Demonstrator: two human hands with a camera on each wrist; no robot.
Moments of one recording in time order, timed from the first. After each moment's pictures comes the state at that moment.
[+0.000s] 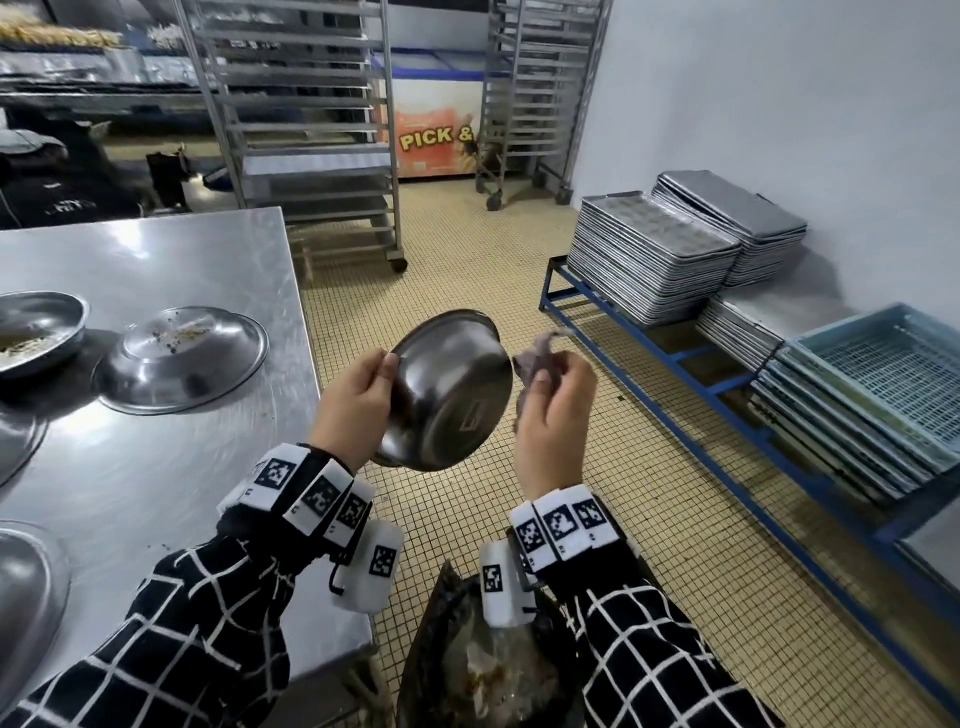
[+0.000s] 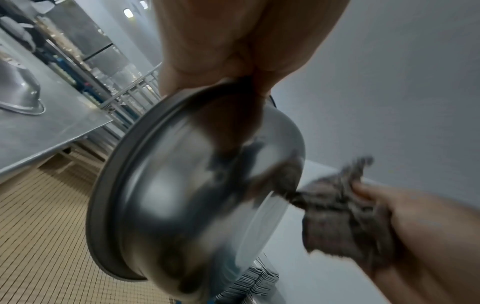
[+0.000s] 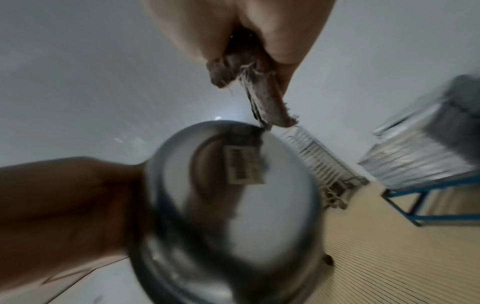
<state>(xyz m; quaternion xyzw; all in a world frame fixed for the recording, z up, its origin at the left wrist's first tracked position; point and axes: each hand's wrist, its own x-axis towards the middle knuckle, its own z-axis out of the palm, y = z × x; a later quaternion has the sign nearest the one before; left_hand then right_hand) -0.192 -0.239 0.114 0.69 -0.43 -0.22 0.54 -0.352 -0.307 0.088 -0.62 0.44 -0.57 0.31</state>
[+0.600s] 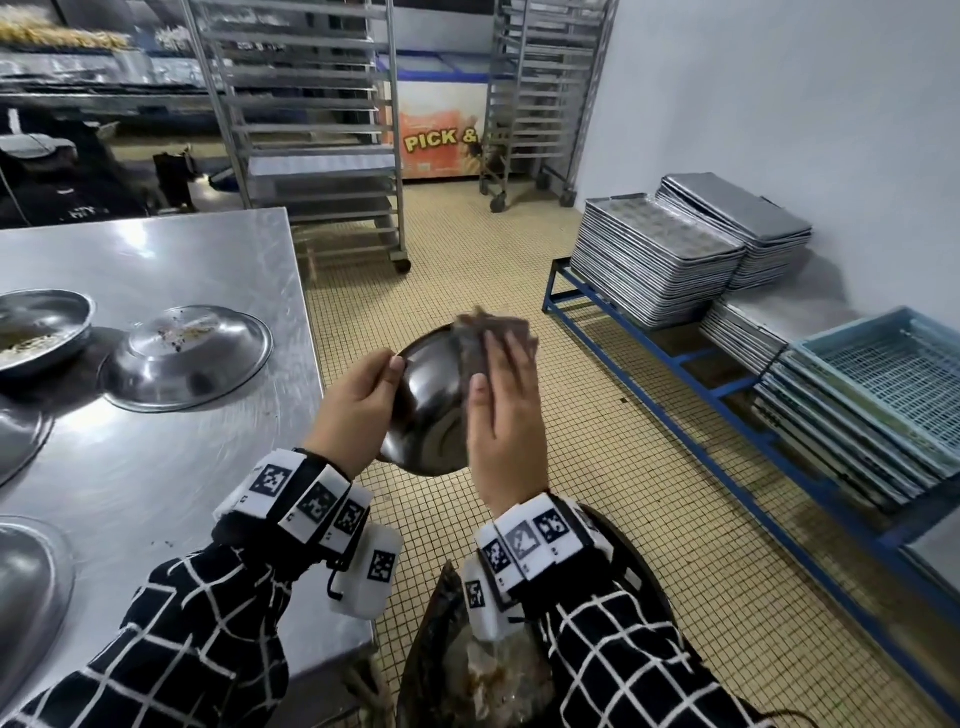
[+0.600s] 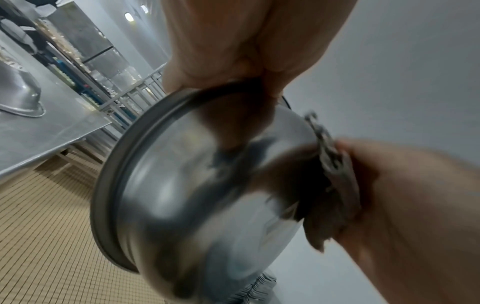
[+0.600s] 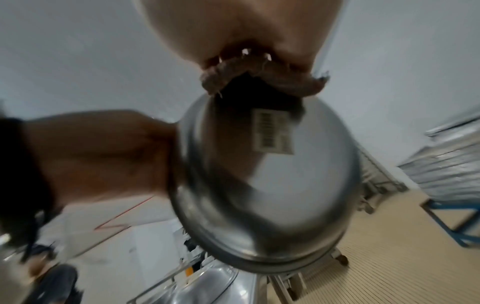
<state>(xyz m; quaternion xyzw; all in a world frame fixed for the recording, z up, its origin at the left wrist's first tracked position) -0.193 -0.233 0.114 0.67 -0.46 -0.20 0.55 -0.331 -0.285 0.087 -0.76 0.42 -0.44 0.22</state>
